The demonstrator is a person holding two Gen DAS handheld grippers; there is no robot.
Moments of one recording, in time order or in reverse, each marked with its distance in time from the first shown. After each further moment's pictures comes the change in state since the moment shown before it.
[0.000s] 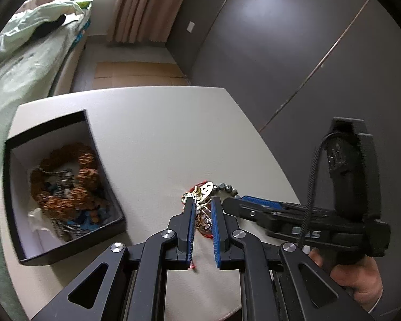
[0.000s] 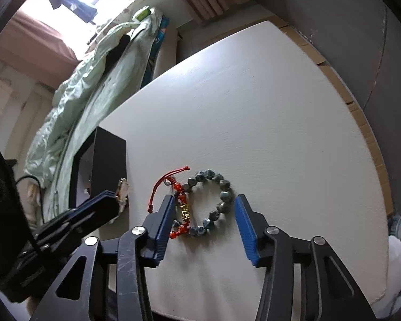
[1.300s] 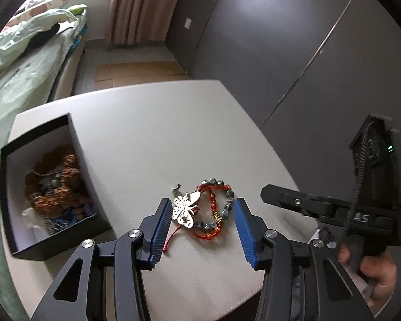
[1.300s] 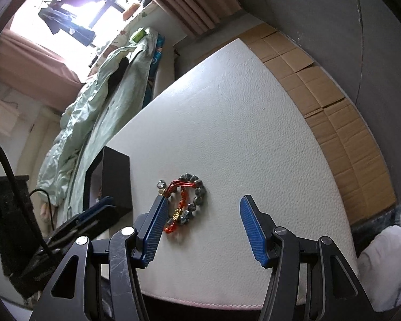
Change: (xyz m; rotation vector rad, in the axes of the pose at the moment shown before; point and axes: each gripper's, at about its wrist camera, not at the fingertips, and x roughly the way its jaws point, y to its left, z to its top) left arm 0.015 -0.021 -0.007 0.065 0.034 0.062; right arm -0.043 -0.037 -0.016 0.088 -0.089 0.065
